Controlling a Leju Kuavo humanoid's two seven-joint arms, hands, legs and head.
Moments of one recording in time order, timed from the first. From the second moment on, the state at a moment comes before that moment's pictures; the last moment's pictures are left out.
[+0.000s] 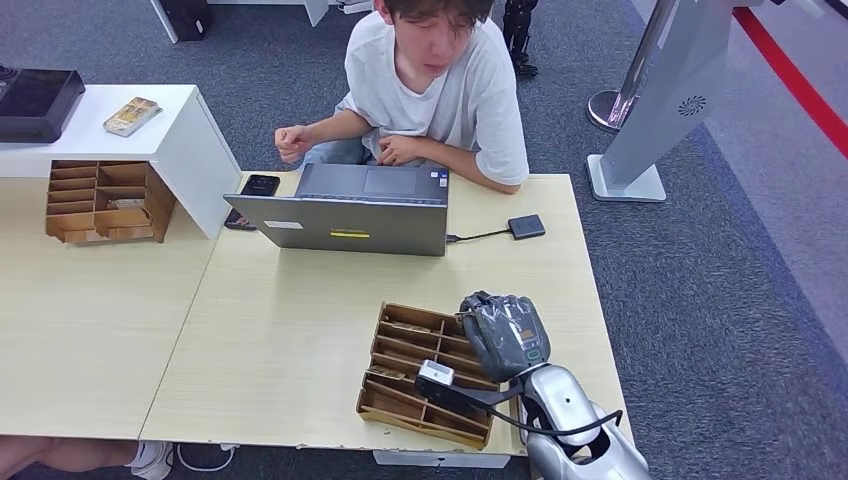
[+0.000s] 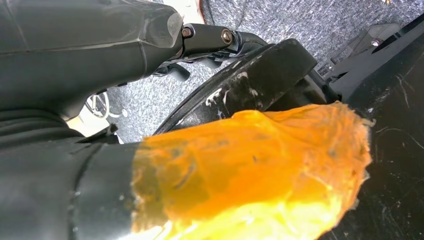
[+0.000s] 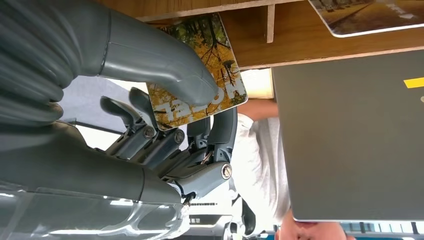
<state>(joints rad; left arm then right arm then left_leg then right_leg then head) -0.14 -0.03 -1.54 -0.10 0.95 -0.21 0.00 -0.25 -0.10 0.62 -1.37 1.15 -0.17 0.09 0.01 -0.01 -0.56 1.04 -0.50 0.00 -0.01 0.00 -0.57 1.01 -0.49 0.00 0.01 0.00</state>
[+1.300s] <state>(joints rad) -0.15 -0.03 -1.54 -0.10 0.88 -0.21 0.00 -0.34 -0.04 0.55 -1.61 1.24 -0.45 0.00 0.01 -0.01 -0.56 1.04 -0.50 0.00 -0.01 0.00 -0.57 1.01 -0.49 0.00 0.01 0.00</state>
